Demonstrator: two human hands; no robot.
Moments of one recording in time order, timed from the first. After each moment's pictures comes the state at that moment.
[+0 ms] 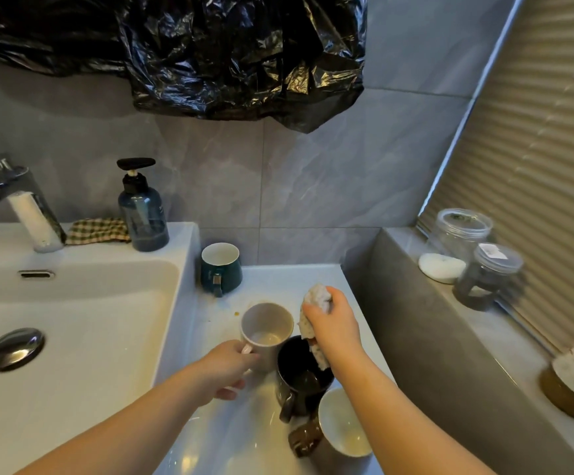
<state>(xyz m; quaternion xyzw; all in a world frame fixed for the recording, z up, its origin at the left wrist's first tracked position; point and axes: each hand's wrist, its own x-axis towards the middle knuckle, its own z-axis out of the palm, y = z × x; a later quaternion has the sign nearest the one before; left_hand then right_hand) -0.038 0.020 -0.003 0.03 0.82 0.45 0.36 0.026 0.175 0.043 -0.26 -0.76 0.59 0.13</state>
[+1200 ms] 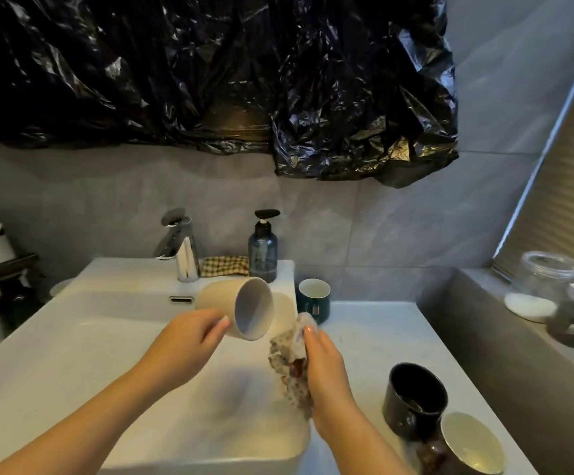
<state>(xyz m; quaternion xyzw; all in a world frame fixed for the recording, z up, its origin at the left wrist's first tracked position) -0.069 -0.216 0.089 0.27 0.91 0.29 -0.09 0.016 -0.039 0.077 -0.24 -0.63 0.73 0.07</state>
